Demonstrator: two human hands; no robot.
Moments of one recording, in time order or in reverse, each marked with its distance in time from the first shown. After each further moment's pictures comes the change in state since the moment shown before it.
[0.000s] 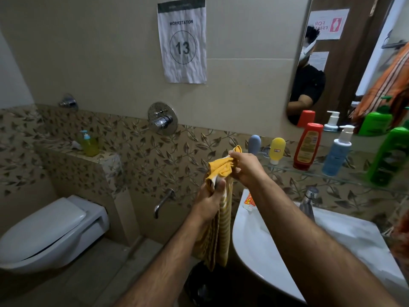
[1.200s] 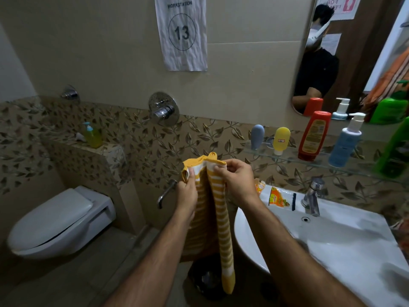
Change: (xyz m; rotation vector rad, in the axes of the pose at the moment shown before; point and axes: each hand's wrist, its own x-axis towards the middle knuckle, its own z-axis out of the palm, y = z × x) left_hand 0.019 -0.033 -0.014 -0.107 0.477 -0.405; right_hand -0.042 0.054 -0.003 -0.341 -0.053 -0.345
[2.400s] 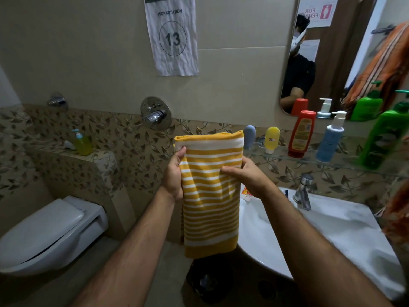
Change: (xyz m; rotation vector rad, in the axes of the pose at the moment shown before) left_hand 0.002 0.061 -0.037 -0.530 -0.699 -0.010; right_hand 0.022 0.006 -0.049 0.084 -0.375 0.063
